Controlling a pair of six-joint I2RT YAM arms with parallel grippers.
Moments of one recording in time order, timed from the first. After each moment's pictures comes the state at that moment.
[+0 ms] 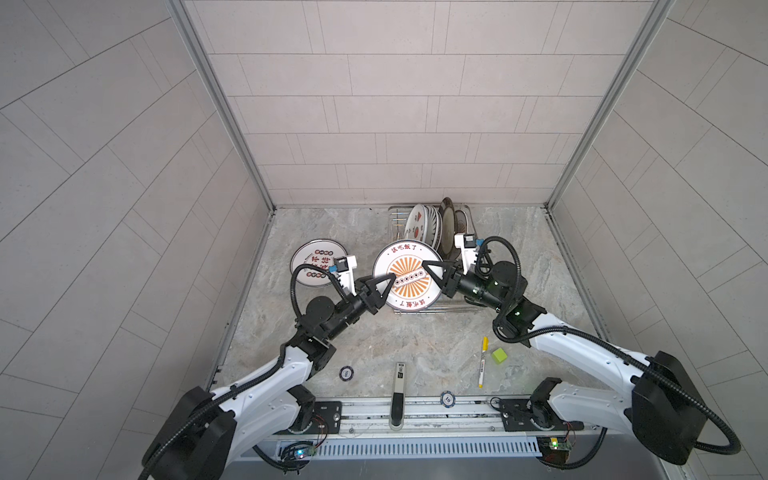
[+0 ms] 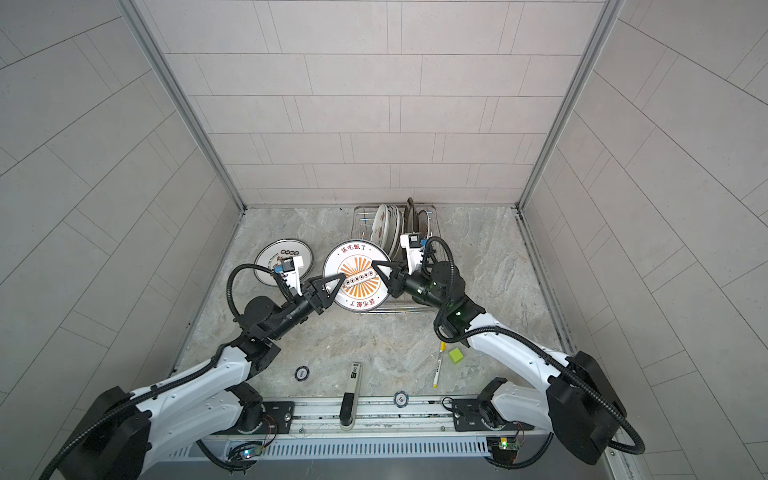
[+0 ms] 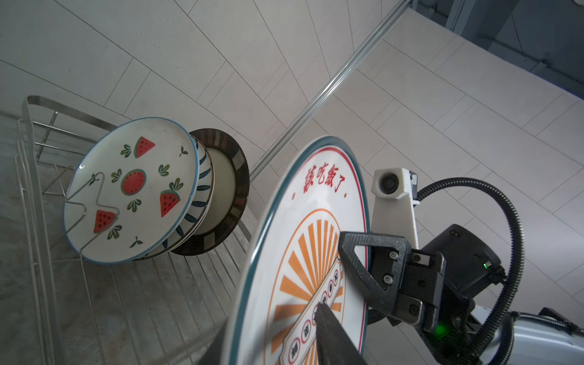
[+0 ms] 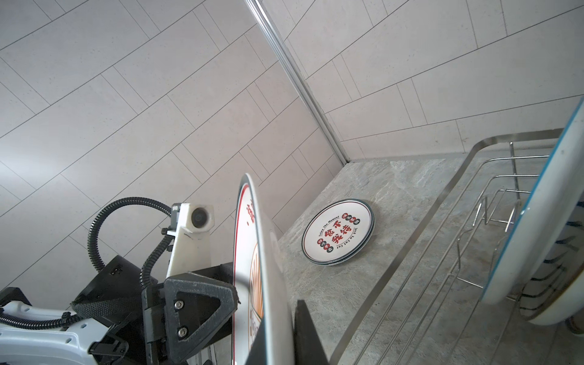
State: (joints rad) left arm -0.57 0.99 0.31 0.84 0.28 -0.81; right arm 0.61 1.17 0.67 0.55 -0.37 0.64
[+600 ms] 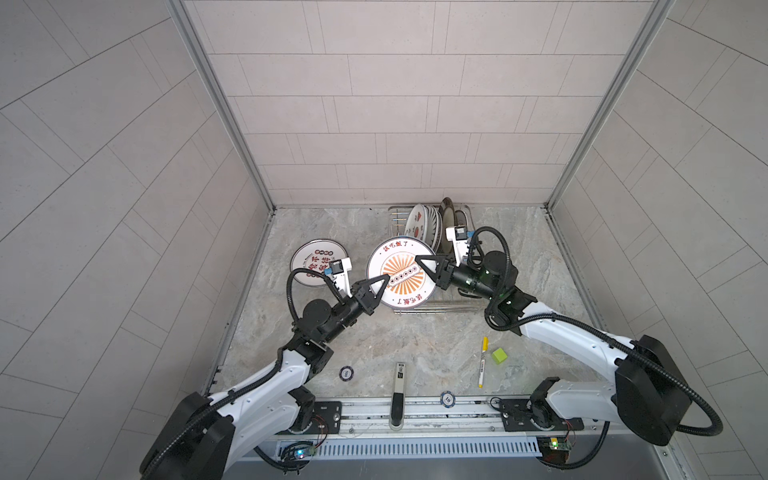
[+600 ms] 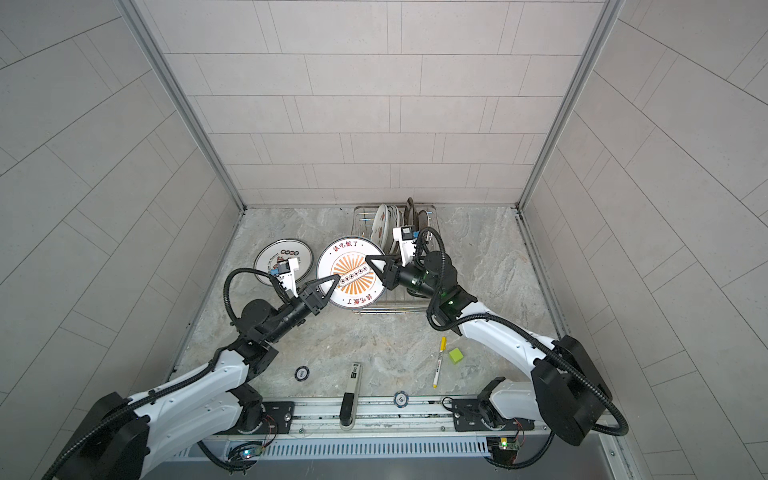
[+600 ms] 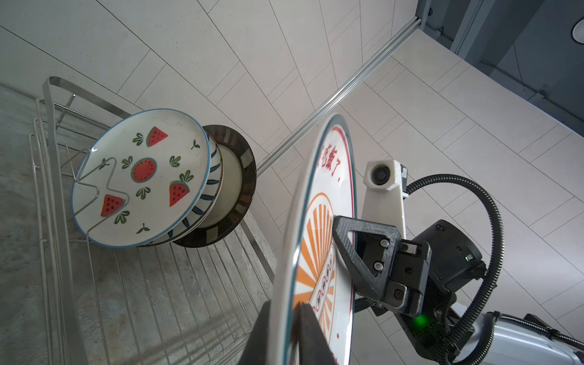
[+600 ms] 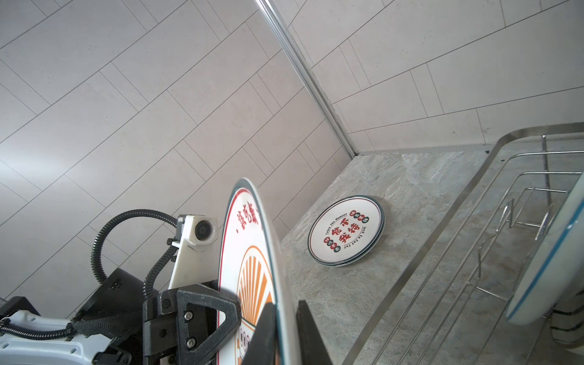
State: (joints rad) left arm -0.55 0.96 0.27 0.83 0.27 -0.88; right arm 0.60 1.28 0.76 0.54 -0.41 0.65
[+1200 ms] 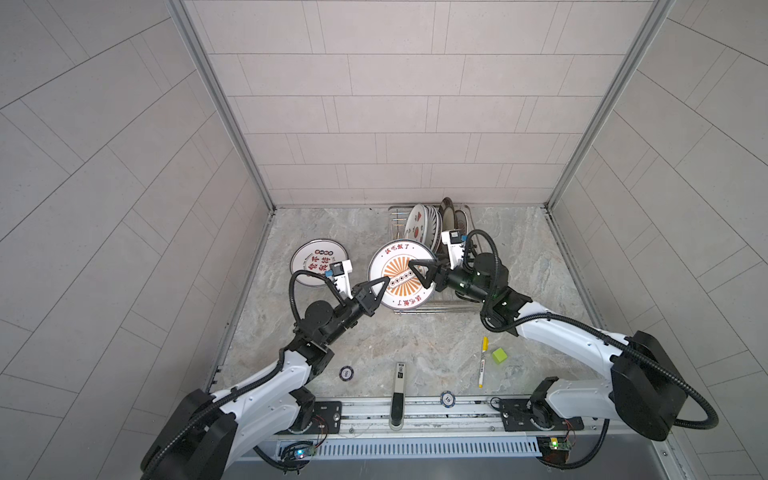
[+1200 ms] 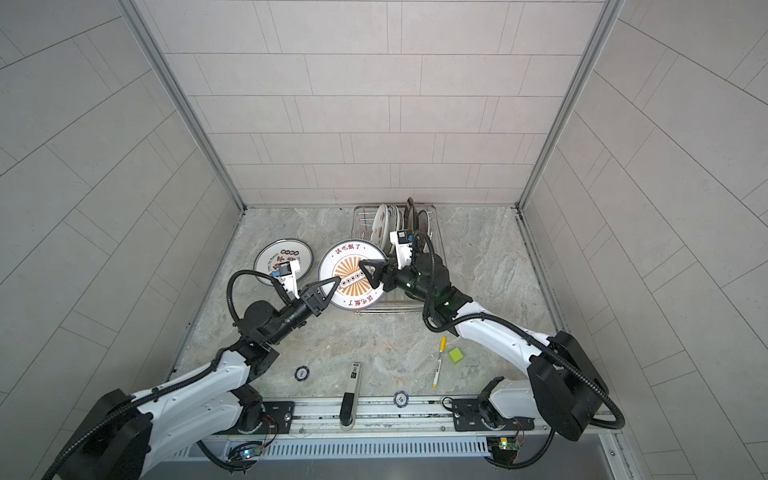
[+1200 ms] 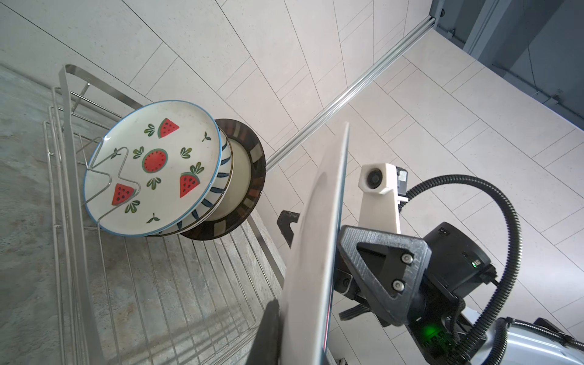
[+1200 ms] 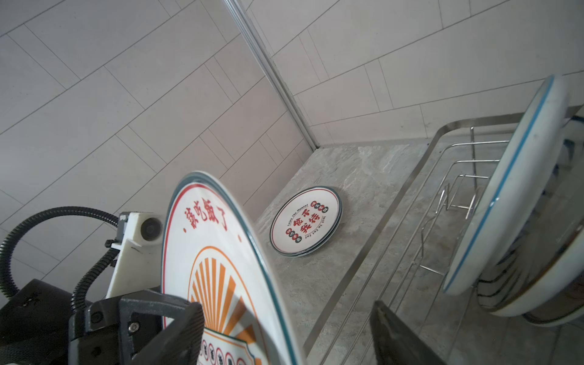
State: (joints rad) left arm -0.55 0.97 0.25 0.84 0.23 -0.90; right arm 0.63 1.29 0.74 0.47 -0.25 0.58
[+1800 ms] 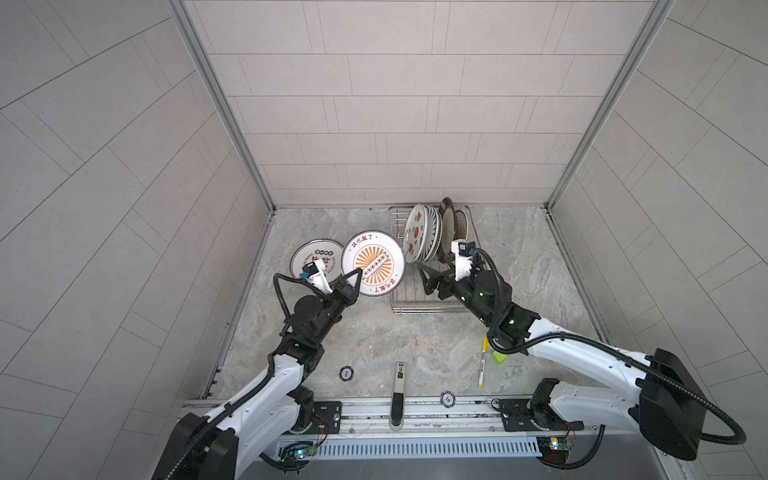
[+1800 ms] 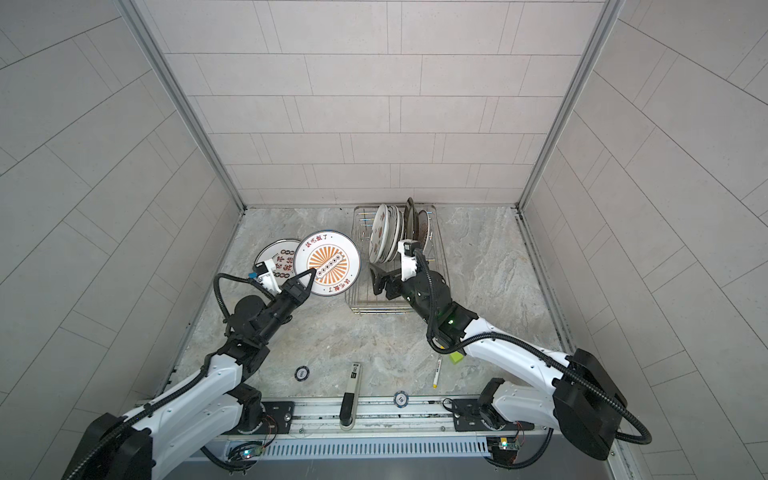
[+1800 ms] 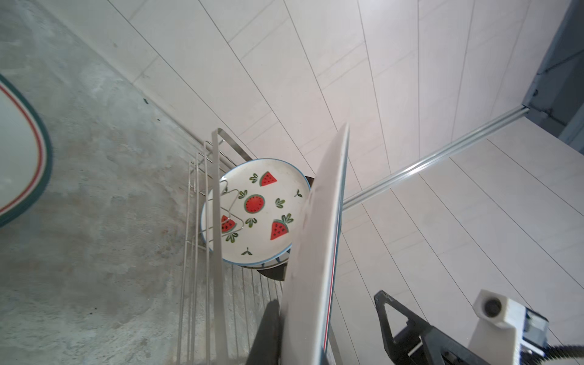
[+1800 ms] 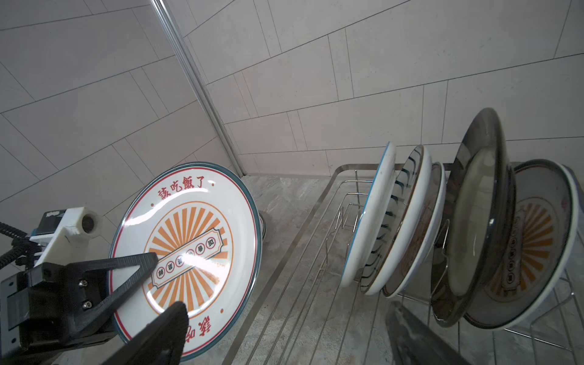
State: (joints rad) left arm -0.35 0.89 0.24 0.64 0.10 -0.99; right arm 0.77 1.18 0.69 0.37 0.20 0.34
